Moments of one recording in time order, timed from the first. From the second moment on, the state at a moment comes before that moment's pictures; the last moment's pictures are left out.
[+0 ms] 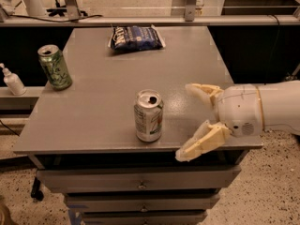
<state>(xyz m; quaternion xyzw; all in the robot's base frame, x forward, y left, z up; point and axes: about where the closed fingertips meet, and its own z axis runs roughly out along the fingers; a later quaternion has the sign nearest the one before) 0.416 -0.067 0.894 -0.54 0.64 0.32 0.43</state>
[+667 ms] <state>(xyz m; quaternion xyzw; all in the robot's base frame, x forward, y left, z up) 0.433 -0.046 0.873 -0.50 0.61 0.36 0.50</state>
